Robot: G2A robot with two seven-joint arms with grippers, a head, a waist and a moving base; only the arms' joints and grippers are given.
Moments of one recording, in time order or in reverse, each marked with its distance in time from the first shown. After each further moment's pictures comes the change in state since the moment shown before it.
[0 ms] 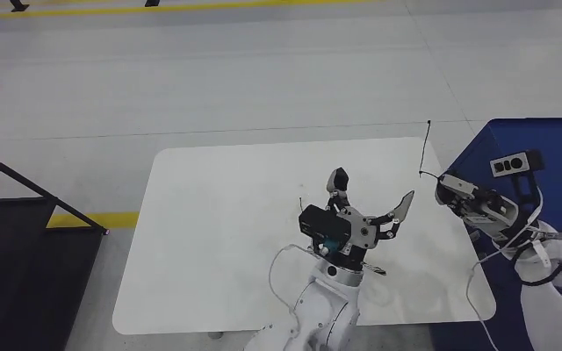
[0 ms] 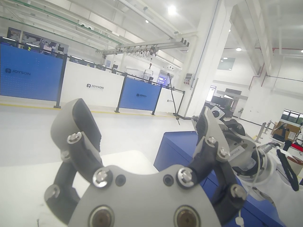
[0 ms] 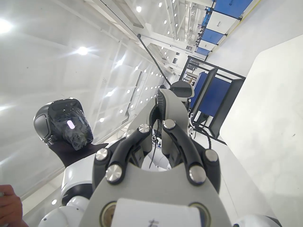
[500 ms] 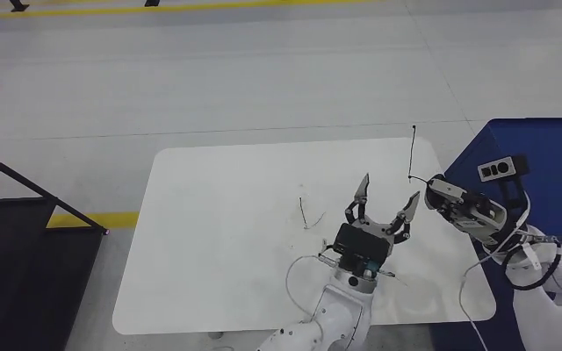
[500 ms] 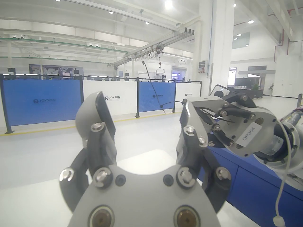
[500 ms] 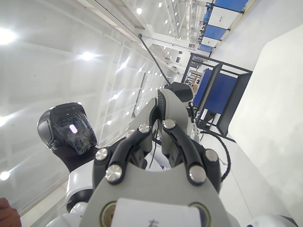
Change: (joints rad) left arm -0.048 -0.030 0.081 0.100 0.177 0.156 -0.001; right arm -0.031 -0.006 -0.024 -0.045 -0.011 0.000 -0.033
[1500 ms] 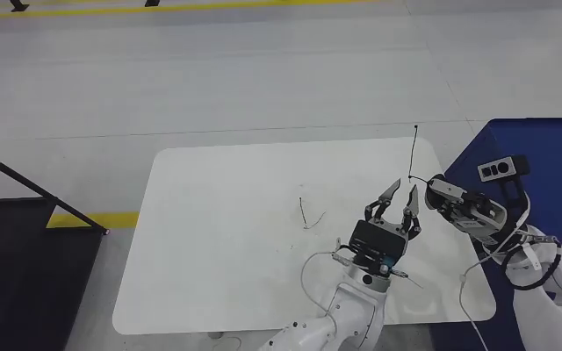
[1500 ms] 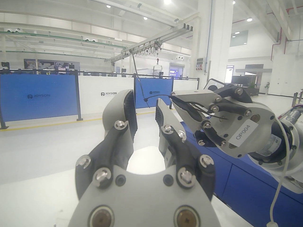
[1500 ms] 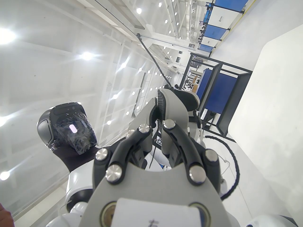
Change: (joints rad) left arm -0.071 -0.036 0.063 0.093 -0.101 0.037 0.023; right arm 0.000 0.000 0.000 0.000 0.000 0.000 0.000
